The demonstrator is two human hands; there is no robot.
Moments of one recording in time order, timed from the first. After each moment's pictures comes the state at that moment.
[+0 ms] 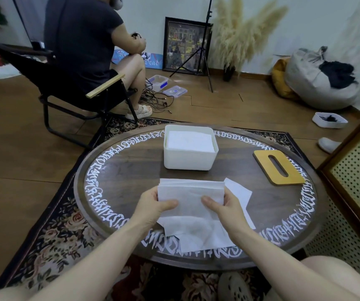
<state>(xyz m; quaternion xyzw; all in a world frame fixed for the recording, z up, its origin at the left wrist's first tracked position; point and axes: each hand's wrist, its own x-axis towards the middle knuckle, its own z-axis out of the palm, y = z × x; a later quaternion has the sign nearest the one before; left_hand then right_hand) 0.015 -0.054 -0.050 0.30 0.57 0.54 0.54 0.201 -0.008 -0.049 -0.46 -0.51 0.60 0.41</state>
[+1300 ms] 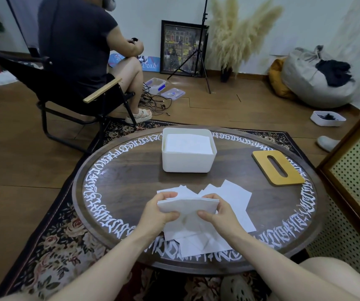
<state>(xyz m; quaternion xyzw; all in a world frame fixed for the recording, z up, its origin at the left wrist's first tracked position) 0.020 -0.056 -0.067 0.39 0.60 0.49 0.50 0.202 -0.004 -0.068 -0.51 -0.59 0.54 0.30</state>
